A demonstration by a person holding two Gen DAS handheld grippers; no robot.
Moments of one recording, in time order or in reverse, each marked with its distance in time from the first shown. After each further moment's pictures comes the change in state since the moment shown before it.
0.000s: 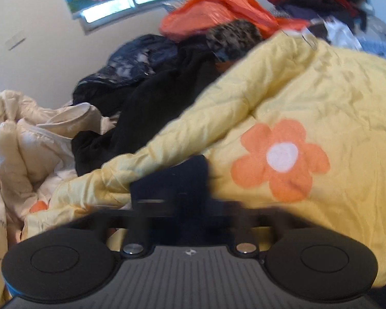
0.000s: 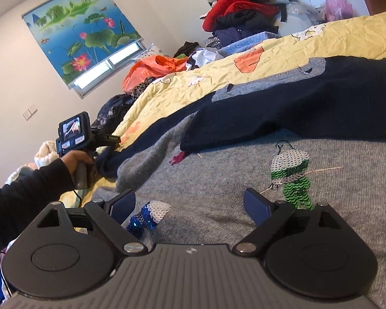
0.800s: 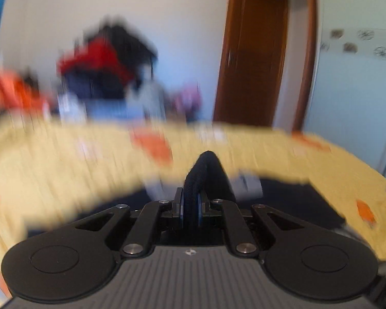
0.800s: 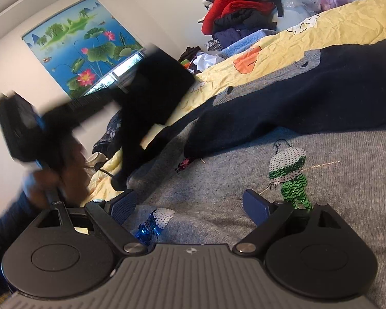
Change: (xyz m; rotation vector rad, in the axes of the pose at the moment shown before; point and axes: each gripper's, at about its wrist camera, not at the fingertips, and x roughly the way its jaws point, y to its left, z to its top) left arm -0.226 -0.124 -0.076 0.172 -0.275 -1.051; right arm -0.003 -0.010 0.000 0.078 -0.025 0.059
